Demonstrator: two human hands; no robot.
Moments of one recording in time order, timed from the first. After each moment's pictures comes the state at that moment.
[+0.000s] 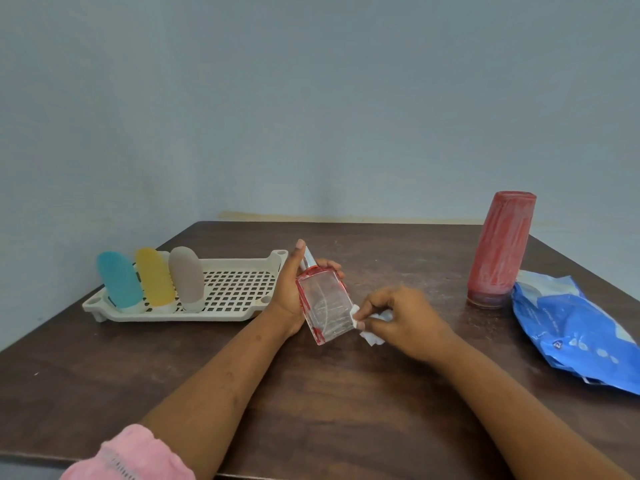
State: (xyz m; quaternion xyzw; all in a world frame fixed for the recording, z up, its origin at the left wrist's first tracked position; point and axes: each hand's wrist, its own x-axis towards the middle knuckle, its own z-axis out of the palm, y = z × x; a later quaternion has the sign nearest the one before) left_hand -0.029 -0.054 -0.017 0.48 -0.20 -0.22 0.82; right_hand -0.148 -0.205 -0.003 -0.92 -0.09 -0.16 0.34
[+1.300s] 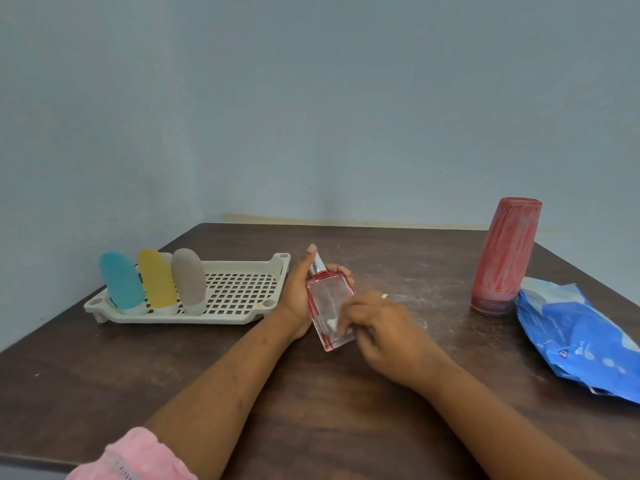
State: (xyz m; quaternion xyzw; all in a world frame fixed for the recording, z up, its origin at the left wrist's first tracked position) left_hand -0.033 -0.061 -0.012 0.47 -0.20 -0.25 0.82; right_hand -0.148 -0.182 -0.011 -0.92 -0.21 -0.26 0.22
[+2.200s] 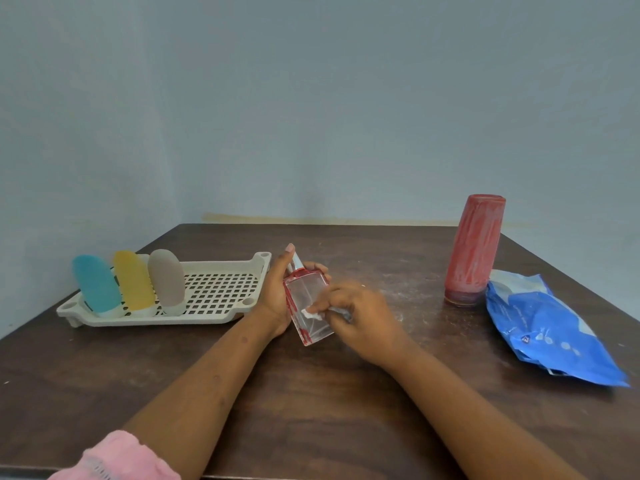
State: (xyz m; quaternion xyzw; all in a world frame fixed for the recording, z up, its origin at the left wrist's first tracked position) left_hand -0.036 -0.059 -0.013 0.49 -0.20 -0.23 0.82; right_hand -0.140 -0.180 -0.009 -0.90 -0.16 -0.27 0.29
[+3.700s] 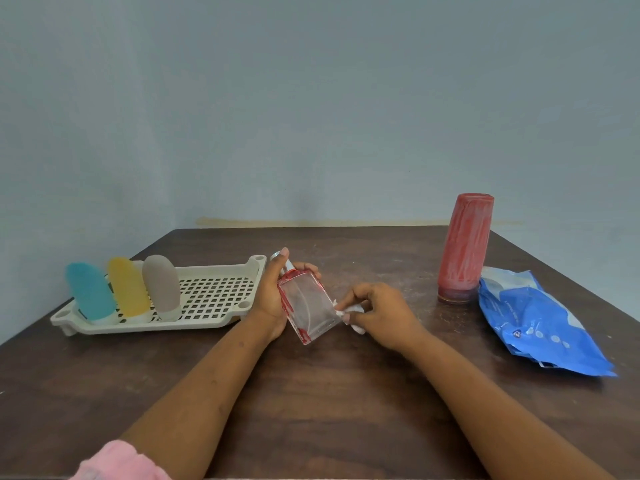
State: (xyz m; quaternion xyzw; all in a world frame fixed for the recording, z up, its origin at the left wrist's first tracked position) left_hand -0.026 -0.060 -0.020 0.50 -0.18 -0.18 0.83; right_hand -0.140 -0.211 -0.010 -0.90 0.00 -0.17 0.41
